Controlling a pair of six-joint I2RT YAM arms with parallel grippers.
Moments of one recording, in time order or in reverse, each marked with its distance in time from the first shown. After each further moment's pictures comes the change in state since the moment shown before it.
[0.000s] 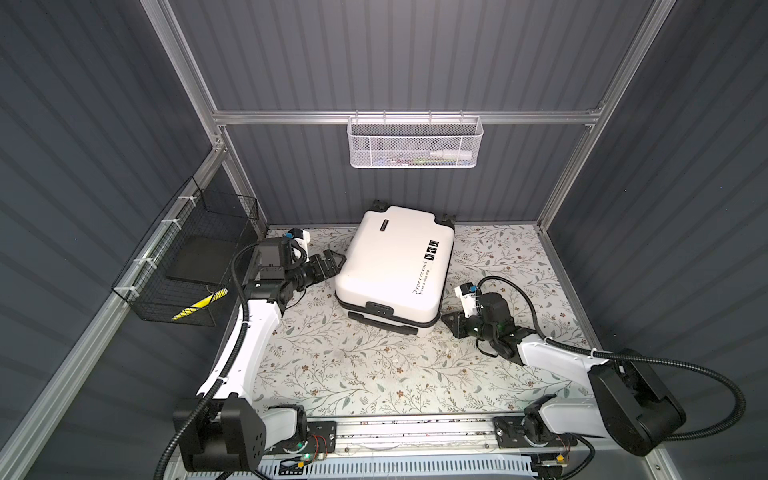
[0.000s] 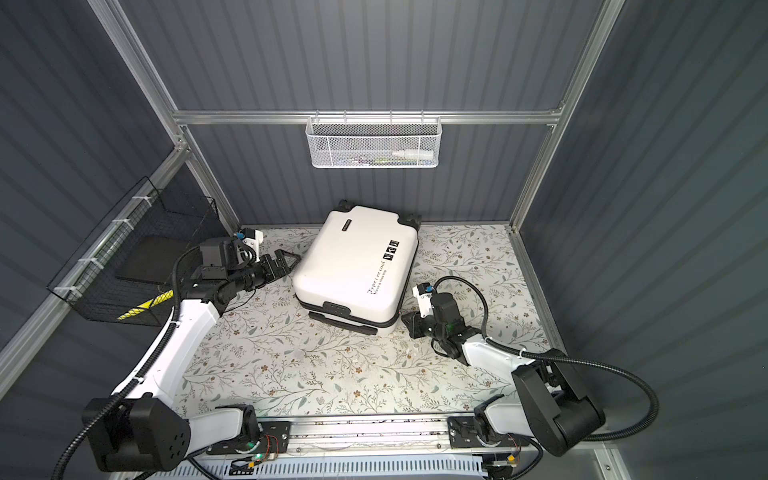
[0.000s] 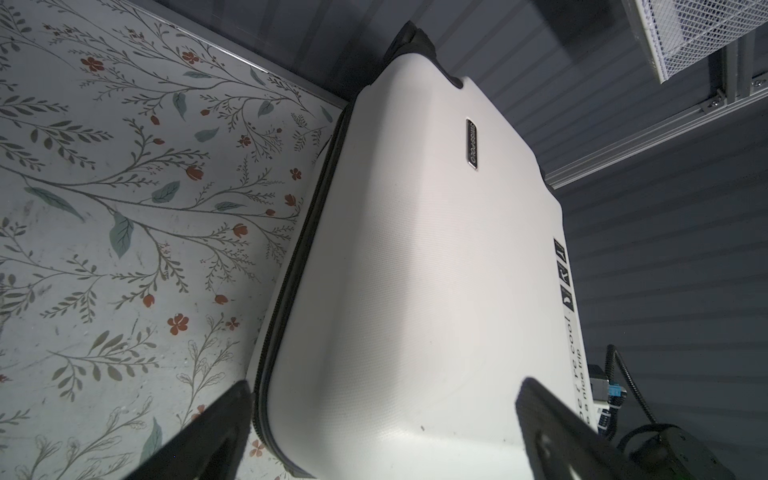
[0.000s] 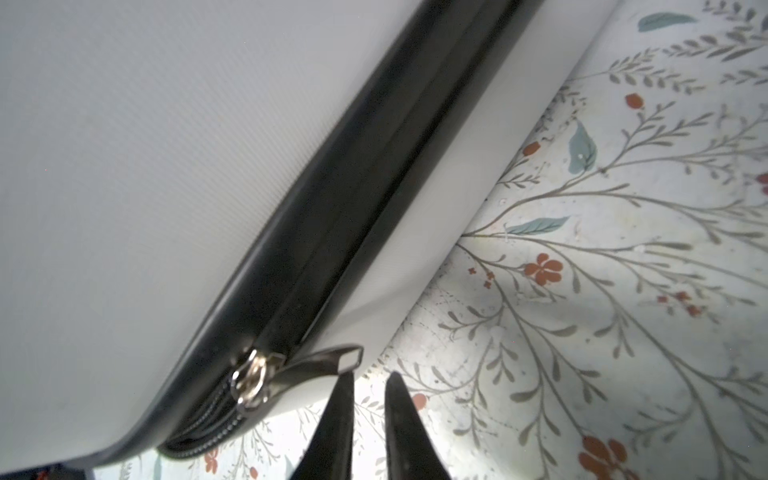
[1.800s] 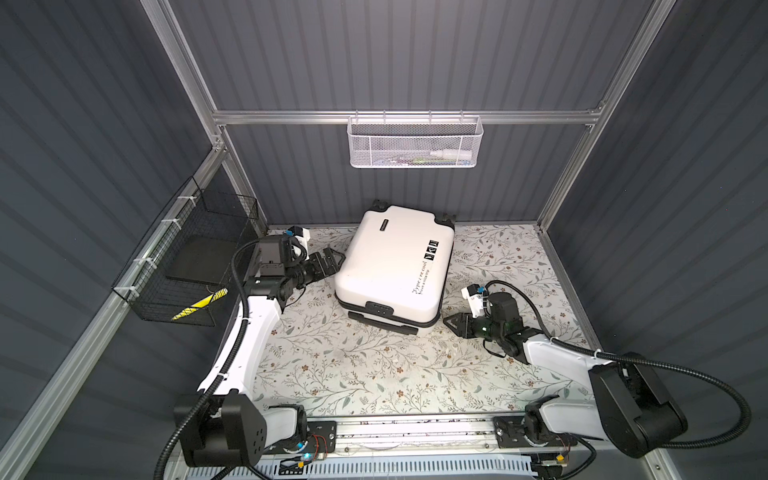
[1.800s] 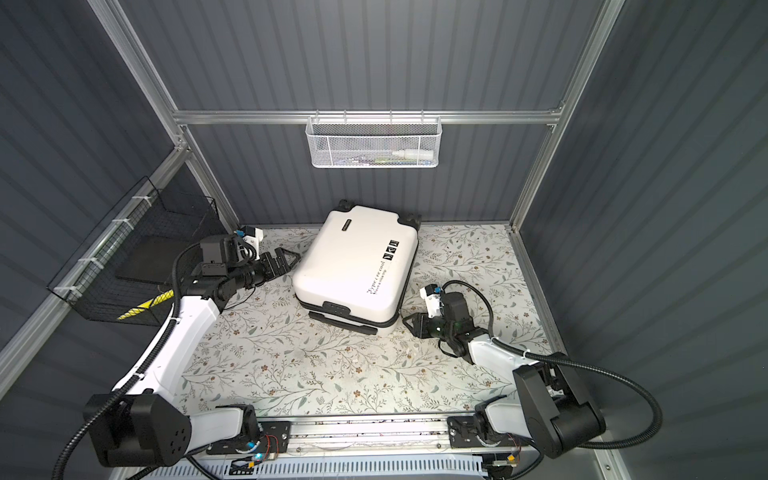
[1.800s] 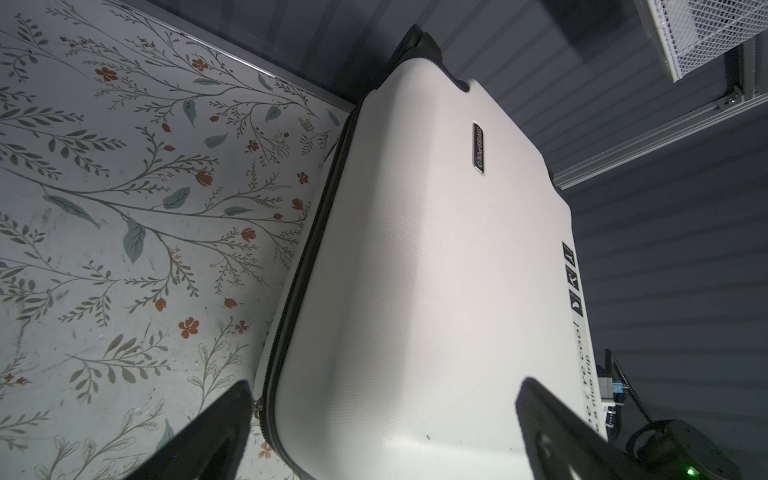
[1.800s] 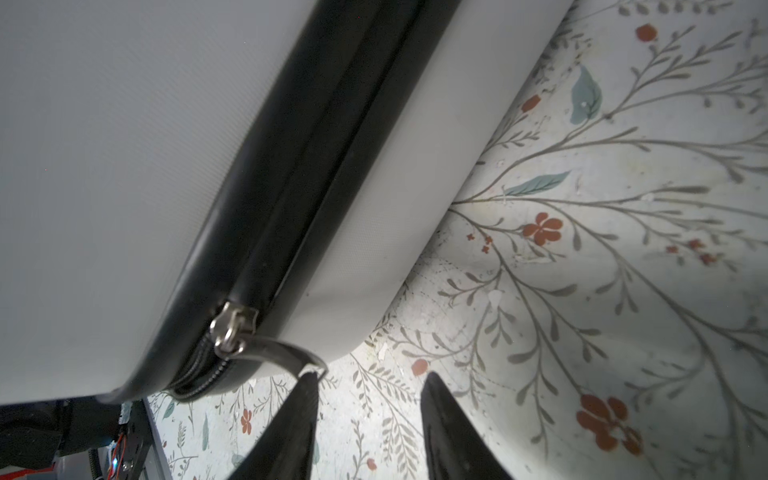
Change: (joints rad) left arm 0.000 0.014 0.031 -0.023 -0.016 0.018; right arm -0.087 -0.001 -0.026 -0.014 -0.167 0.041
